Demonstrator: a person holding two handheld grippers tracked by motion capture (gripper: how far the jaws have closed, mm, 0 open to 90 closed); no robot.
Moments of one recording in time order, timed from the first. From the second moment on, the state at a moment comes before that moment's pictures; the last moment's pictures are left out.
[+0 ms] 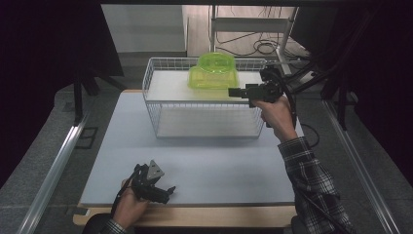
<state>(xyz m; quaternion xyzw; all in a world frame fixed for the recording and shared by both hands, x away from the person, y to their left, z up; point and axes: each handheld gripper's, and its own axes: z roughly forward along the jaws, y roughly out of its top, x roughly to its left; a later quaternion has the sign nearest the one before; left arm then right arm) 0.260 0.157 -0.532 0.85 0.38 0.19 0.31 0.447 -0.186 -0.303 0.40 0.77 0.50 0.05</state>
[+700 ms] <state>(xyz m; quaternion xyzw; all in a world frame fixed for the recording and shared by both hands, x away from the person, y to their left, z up) 0.260 0.157 -0.532 0.85 0.38 0.19 0.31 0.423 -0.188 -0.332 0.38 0.79 0.47 0.09</state>
